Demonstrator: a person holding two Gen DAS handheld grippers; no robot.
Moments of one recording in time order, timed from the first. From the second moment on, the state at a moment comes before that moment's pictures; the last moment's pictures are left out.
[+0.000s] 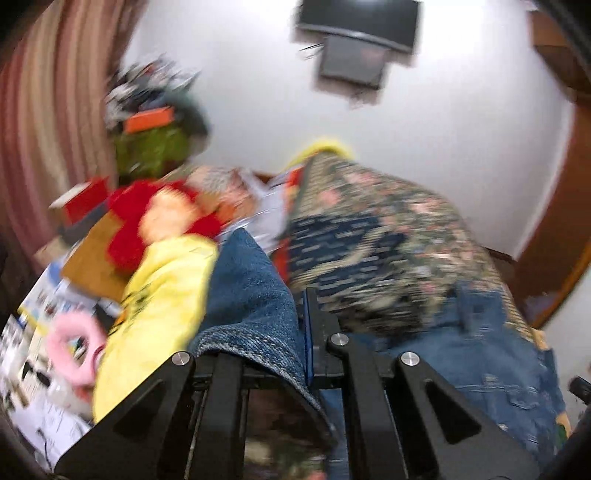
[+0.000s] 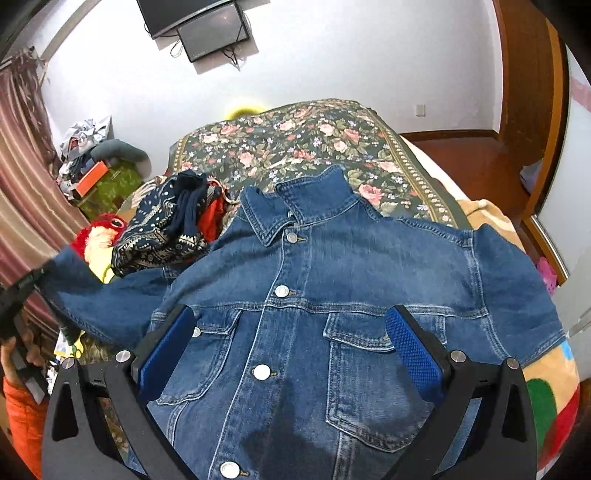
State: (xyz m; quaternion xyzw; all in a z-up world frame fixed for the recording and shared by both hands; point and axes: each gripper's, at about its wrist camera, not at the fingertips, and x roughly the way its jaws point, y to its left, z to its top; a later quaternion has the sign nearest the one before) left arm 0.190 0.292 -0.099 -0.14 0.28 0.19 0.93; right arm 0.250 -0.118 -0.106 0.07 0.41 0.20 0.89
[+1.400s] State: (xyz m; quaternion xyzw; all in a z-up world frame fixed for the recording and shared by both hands) left arm 0.199 0.128 -0.141 -0.05 0.40 0.02 0.92; right arm 0.251 -0.100 -0.081 0.01 0.38 0.24 0.89
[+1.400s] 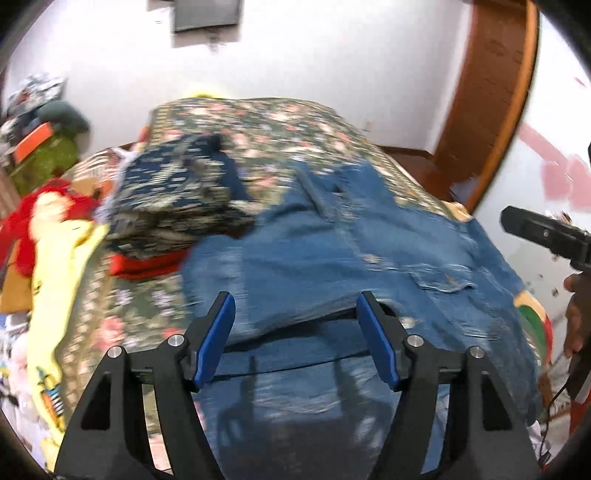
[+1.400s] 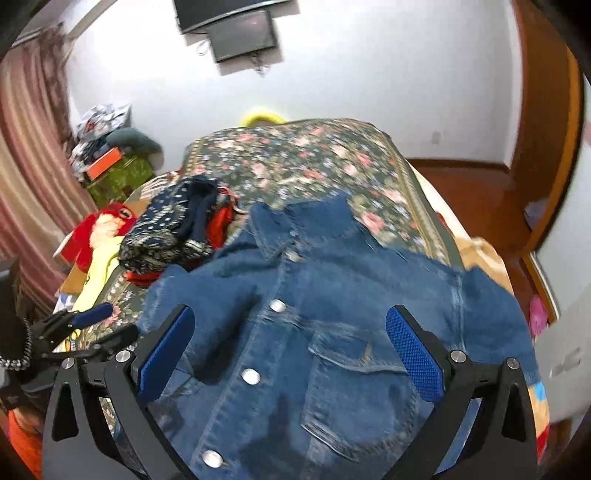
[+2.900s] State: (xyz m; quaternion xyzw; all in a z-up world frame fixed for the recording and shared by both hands) left arm 0.161 0.229 -0.268 -0.16 0.50 0.11 0.84; right arm 0.251 0.087 -0.134 -0.24 0.38 0.39 0.81
